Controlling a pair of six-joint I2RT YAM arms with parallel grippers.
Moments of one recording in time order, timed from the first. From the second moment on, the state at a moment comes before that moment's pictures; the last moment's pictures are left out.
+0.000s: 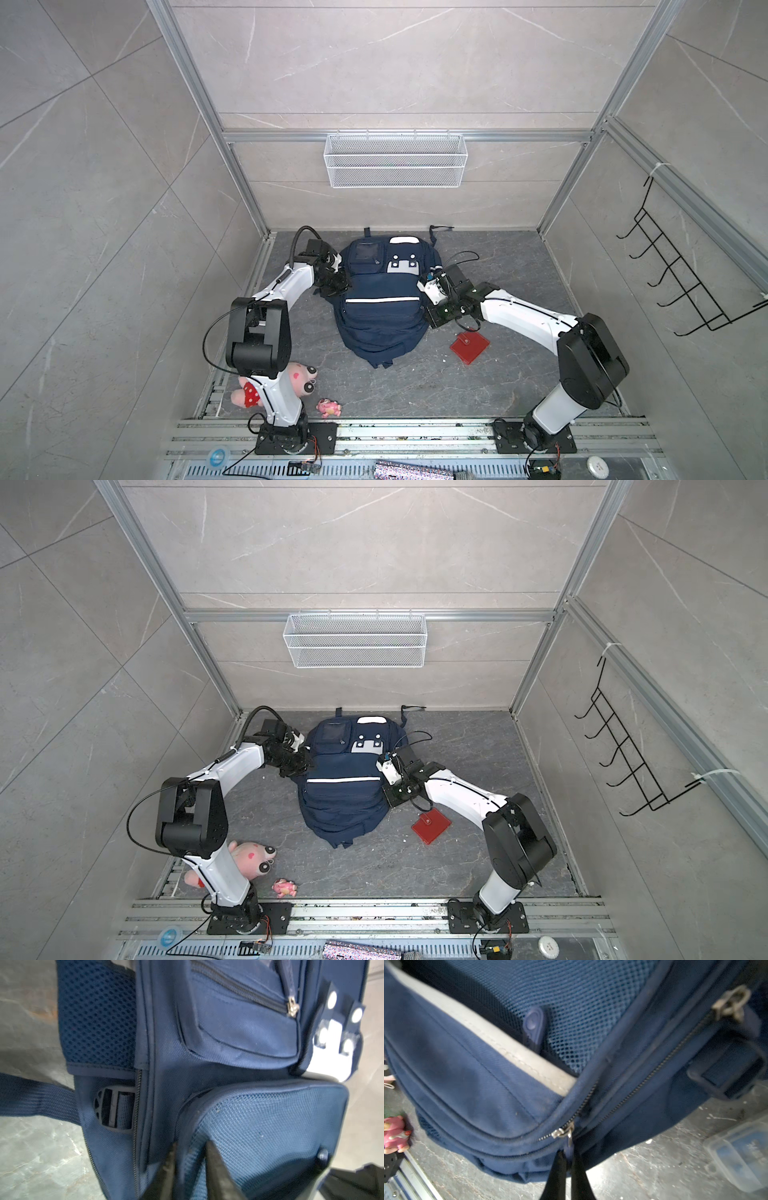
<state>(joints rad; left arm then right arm) -0.14 1.79 1.29 -0.66 0.47 -0.35 0.59 1.66 1.13 -0.54 -0.23 0.10</state>
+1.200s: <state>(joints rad) -0.32 1.80 1.58 -0.95 0.38 -0.09 0.54 1.72 1.22 -0.60 -0.18 -0.26</state>
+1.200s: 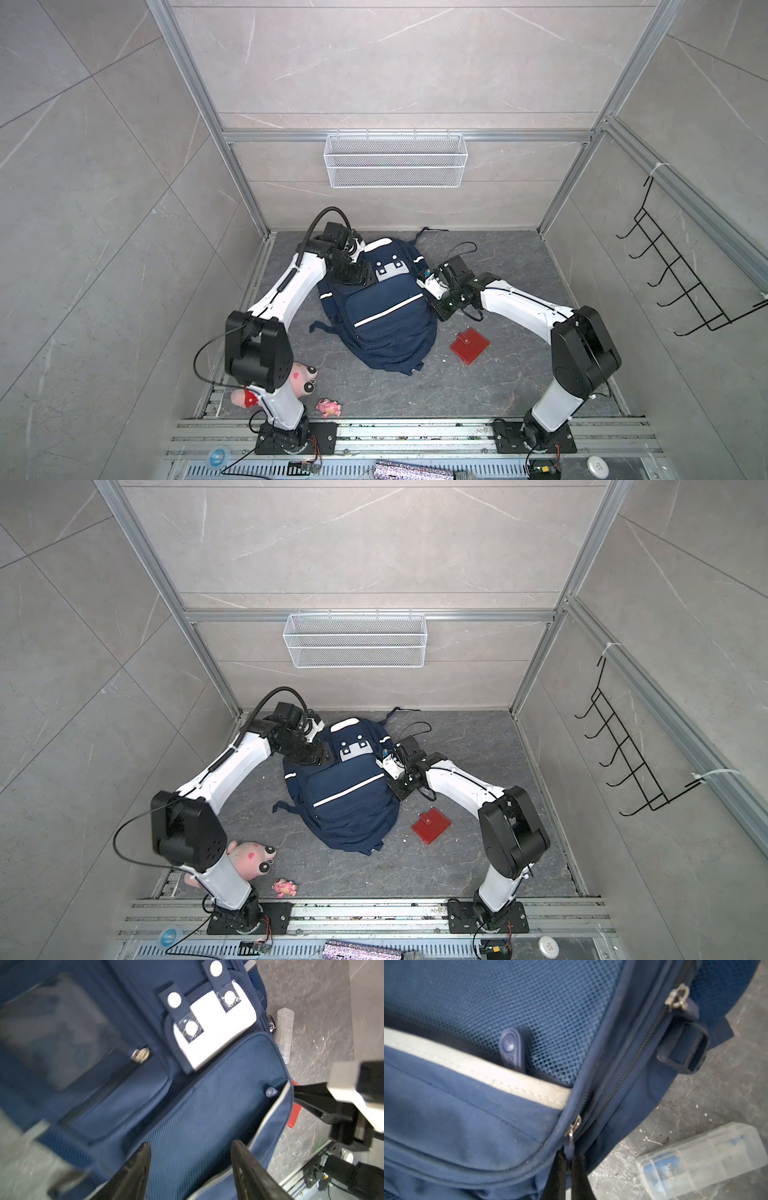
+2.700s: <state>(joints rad) -0.30 1.97 1.58 -0.85 0.61 -0.28 0.56 1.57 1.10 -0.58 -0.11 -0.31</state>
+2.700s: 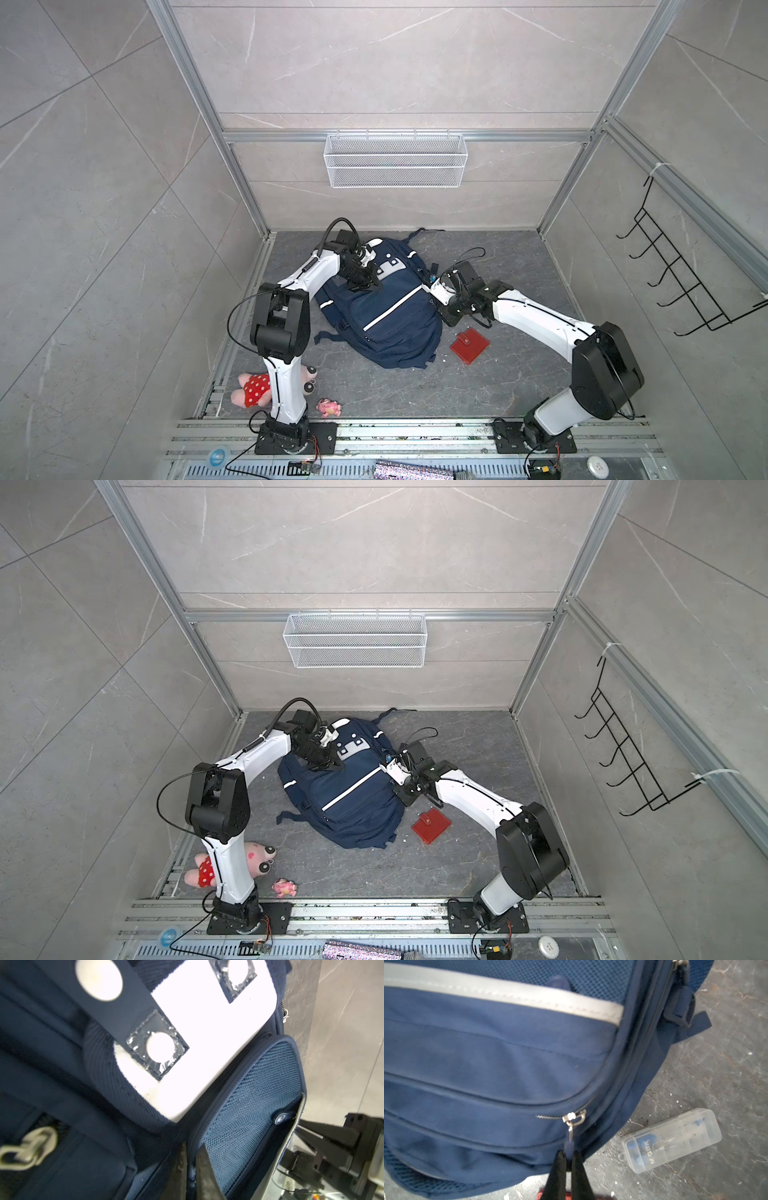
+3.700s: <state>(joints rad) -0.24 1.87 1.34 -0.41 0.69 -0.81 0.90 1.72 1.23 -0.57 -0.11 -0.15</state>
